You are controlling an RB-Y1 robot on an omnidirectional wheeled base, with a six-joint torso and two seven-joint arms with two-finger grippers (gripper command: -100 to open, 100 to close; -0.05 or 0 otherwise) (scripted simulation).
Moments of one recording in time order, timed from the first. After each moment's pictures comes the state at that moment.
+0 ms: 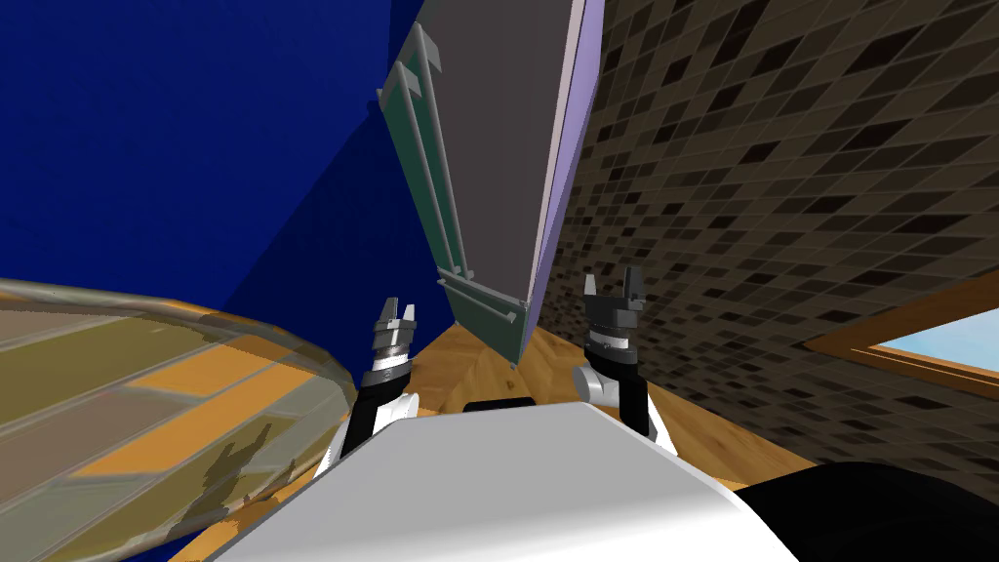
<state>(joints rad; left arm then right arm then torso) 0.55 0.01 0.01 -2.26 -0.05 -0.44 0.03 0.46 0.01 -0.04 -2.37 -0.04 -0.59 -0.03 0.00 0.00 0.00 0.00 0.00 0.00</state>
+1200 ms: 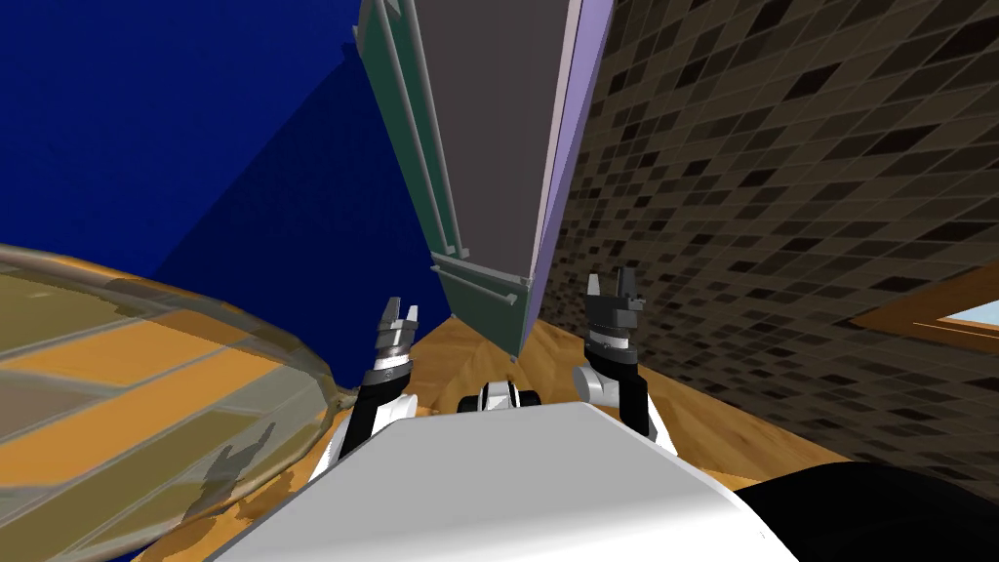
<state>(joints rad) 0.54 0.05 0.01 -2.25 -0.05 -0.44 0.03 0.46 0.01 -0.04 -2.37 -0.04 -0.59 -0.03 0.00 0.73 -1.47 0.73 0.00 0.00</state>
